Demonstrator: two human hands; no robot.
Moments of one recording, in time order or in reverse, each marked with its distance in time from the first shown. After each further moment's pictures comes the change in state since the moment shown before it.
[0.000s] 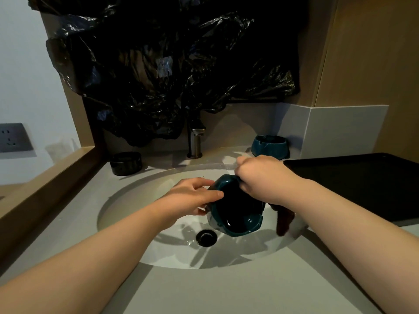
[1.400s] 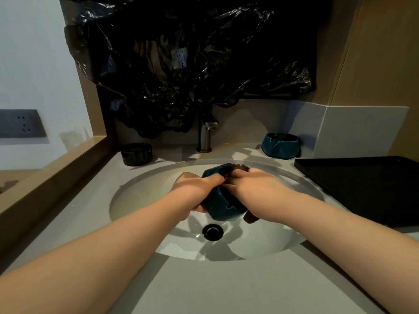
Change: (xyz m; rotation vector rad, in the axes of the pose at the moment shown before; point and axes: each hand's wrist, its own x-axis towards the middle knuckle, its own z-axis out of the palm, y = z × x) left_hand 0.007 -0.001 0.004 -0.169 0.347 -0.208; right_hand 0.008 -0.025 0.035 -0.077 -0.059 -0.241
